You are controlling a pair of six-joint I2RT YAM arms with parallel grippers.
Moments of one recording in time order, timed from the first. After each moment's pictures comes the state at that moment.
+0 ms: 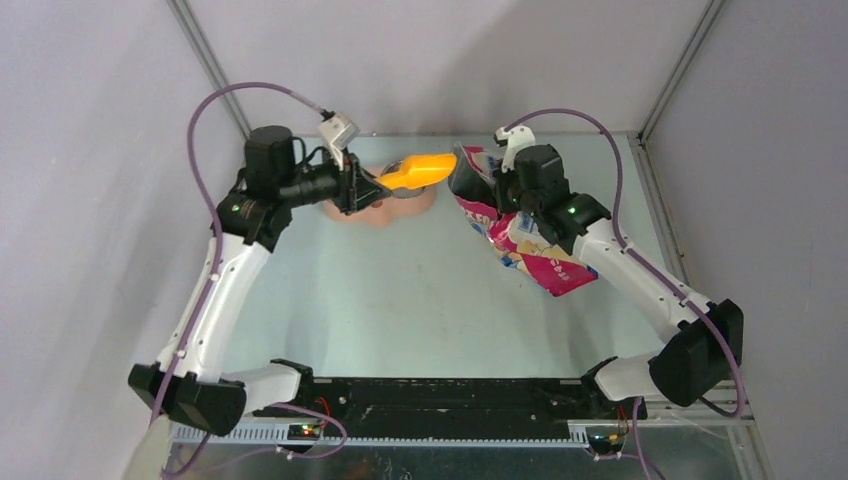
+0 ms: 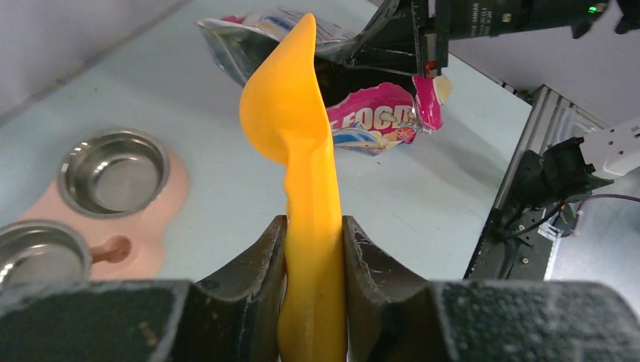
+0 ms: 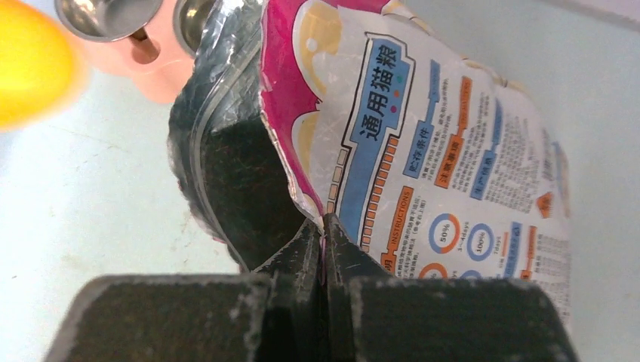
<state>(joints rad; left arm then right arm) -0.25 1.19 1.40 -0.58 0.76 0.06 0.53 1.39 1.26 -0.37 0.08 0.14</state>
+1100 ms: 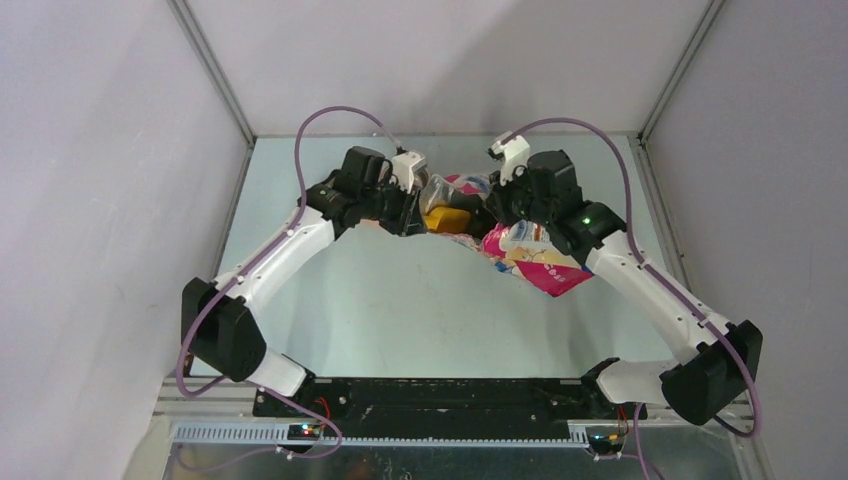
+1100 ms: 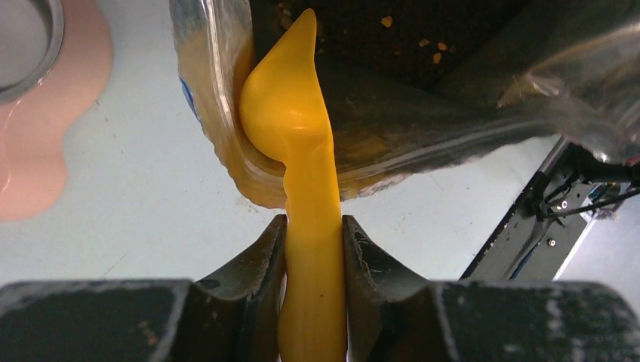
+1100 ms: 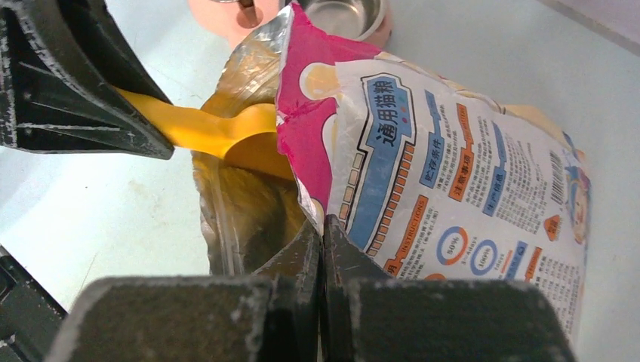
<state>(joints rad) -0.50 1.49 1.32 -0.57 0.45 -0.02 0.54 1.28 1.23 -0.41 -0.15 0.01</state>
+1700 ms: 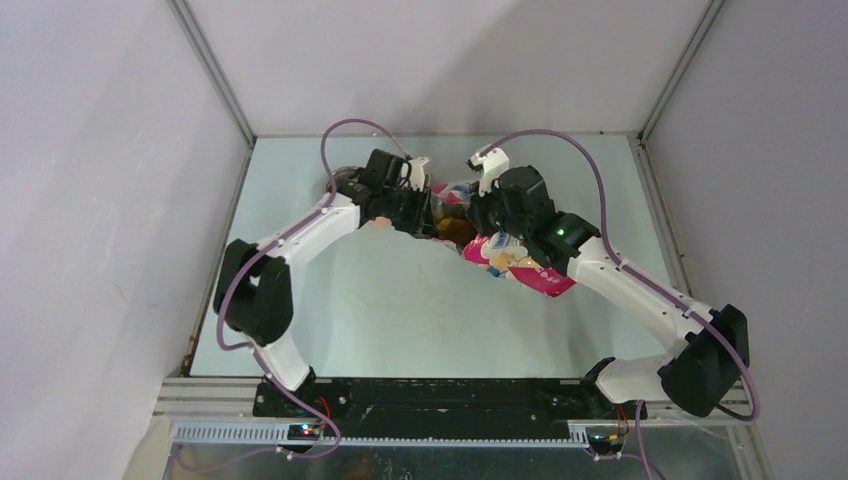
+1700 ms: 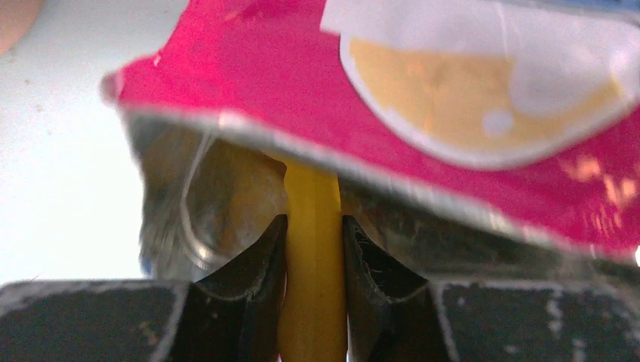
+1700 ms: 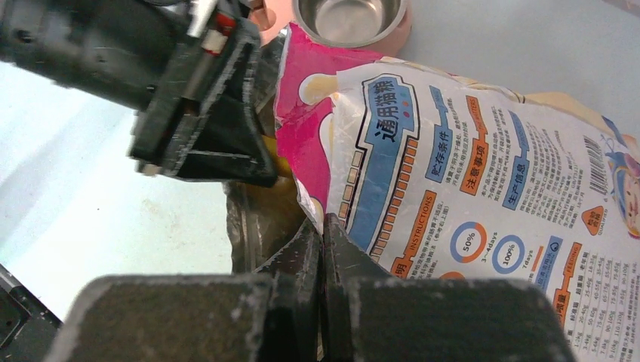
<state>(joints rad) -0.49 1.69 1.34 -0.52 0.43 -0.24 0.69 1.33 1.17 -0.29 0.03 0.12</state>
